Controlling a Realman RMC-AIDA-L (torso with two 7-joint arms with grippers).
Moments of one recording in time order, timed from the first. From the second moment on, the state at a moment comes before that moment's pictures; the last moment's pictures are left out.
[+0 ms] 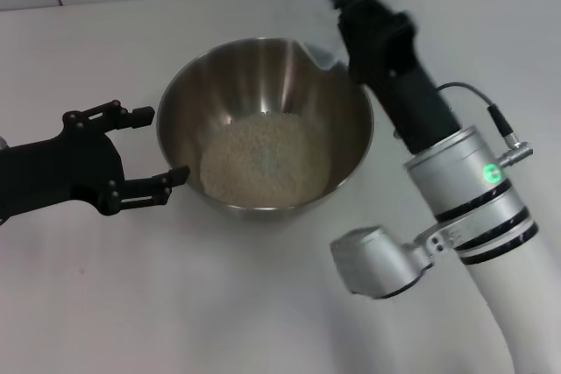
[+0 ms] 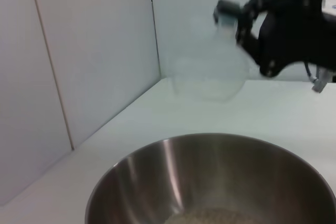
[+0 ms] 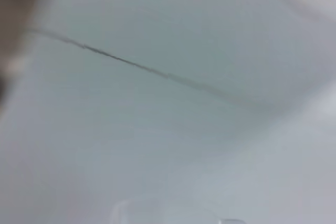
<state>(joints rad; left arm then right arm) -0.19 -2.07 1.26 1.18 1.71 1.33 -1.38 0.42 2.09 0.30 0.64 -1.98 -1.46 -1.98</state>
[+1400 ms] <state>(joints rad) -0.17 -2.07 1.26 1.21 1.70 1.32 -1.36 0.53 2.08 0.43 0.13 -1.99 -0.95 0.12</state>
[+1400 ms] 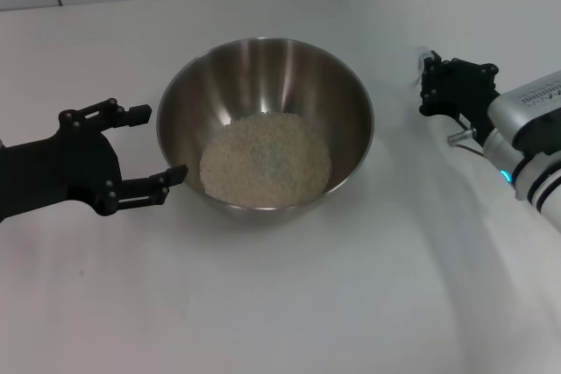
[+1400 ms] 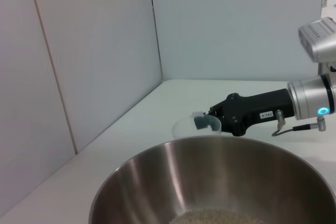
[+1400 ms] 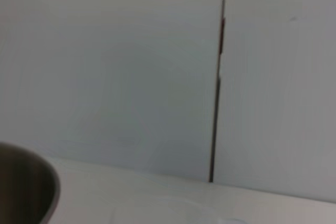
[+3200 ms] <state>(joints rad) -0.16 -2.07 1.27 1.20 1.69 1.33 -1.37 0.39 2.08 0.08 -0.74 -2.17 -1.90 0.99</state>
